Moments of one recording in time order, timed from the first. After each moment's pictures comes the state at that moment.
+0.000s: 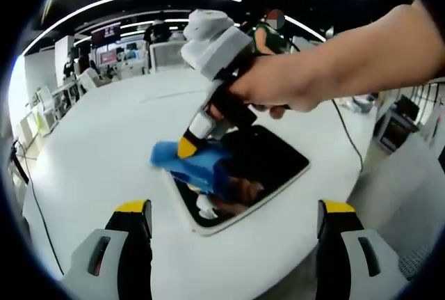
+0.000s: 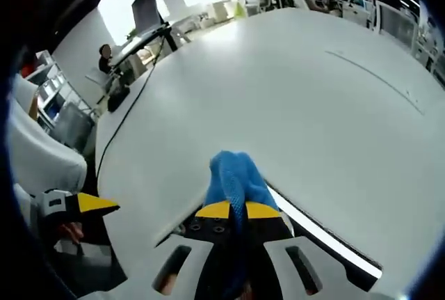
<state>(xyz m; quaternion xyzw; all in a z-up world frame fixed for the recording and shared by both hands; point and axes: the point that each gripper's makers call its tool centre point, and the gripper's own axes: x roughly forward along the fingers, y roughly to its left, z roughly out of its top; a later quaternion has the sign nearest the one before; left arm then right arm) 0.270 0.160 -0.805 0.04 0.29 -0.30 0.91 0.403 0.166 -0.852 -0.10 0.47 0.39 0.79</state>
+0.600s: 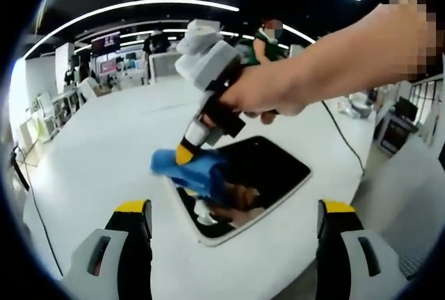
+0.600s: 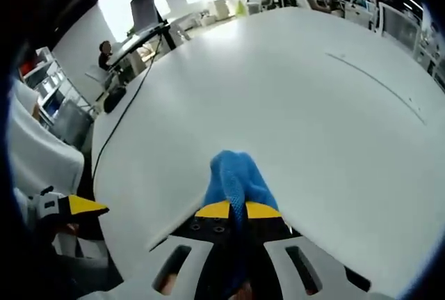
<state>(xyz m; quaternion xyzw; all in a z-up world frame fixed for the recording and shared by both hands) 0.277 0.160 -0.797 0.05 0.26 -0.31 0.91 0.423 0.169 -0.857 -0.11 0.47 0.39 0.78</state>
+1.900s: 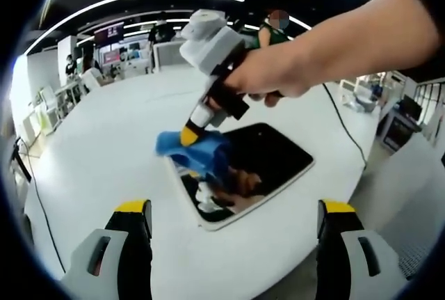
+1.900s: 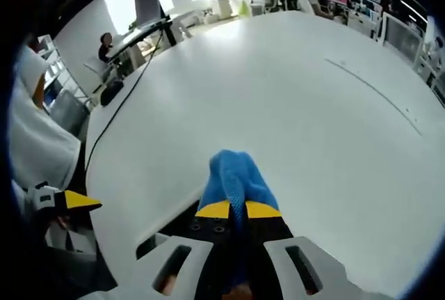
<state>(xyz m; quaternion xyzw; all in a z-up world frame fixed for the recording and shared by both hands) 0.269 0.167 -0.809 0.05 0.29 -0.29 0.91 0.421 0.162 -0.850 -0.14 0.46 0.39 0.79</state>
